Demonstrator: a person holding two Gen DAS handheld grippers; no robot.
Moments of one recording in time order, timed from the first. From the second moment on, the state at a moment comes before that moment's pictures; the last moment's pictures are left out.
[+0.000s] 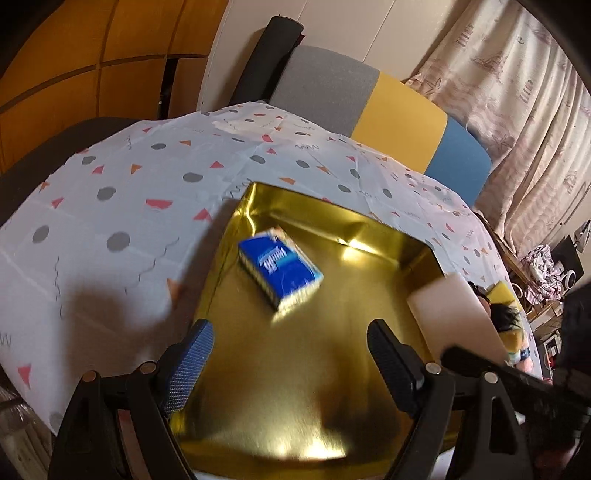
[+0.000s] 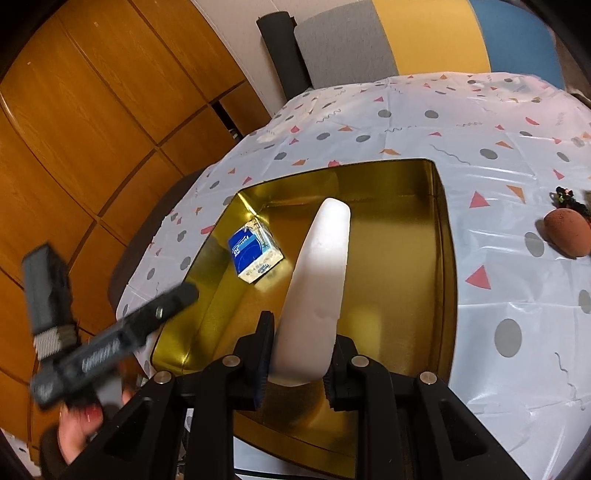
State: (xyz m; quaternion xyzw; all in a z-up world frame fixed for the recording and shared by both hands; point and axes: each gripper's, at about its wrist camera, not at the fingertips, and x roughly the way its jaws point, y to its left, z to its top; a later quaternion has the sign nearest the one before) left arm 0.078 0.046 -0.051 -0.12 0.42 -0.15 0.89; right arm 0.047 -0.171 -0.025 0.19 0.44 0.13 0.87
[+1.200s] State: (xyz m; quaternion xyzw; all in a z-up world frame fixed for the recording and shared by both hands) left arm 0.038 0.072 -0.056 -0.17 0.40 -0.13 0.89; right arm 0.149 -0.160 -0.045 0.17 0.47 0.09 0.86
